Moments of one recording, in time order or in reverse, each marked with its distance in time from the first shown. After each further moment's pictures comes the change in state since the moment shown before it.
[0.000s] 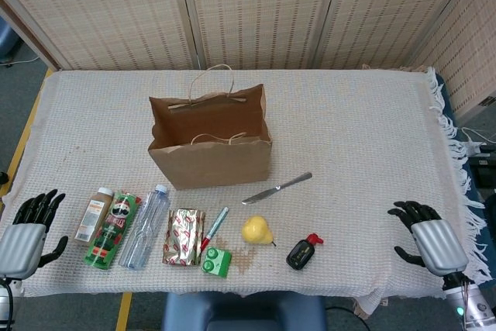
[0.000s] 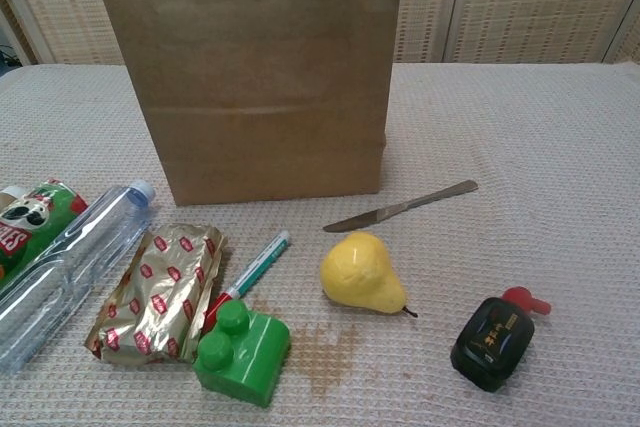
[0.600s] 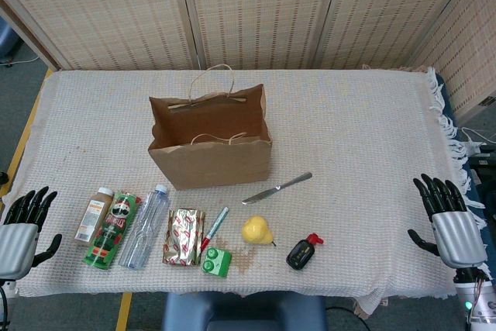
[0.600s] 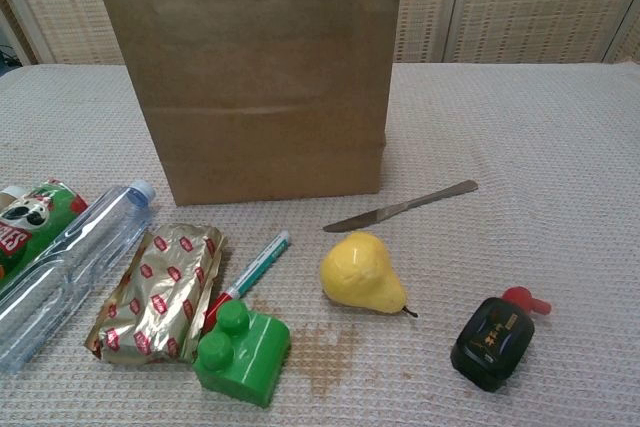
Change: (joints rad) left arm 0.016 -0.008 -0.012 0.027 0.005 0.042 -0.006; right arm -0.041 -0.067 0.078 0.088 0.054 0.155 0.000
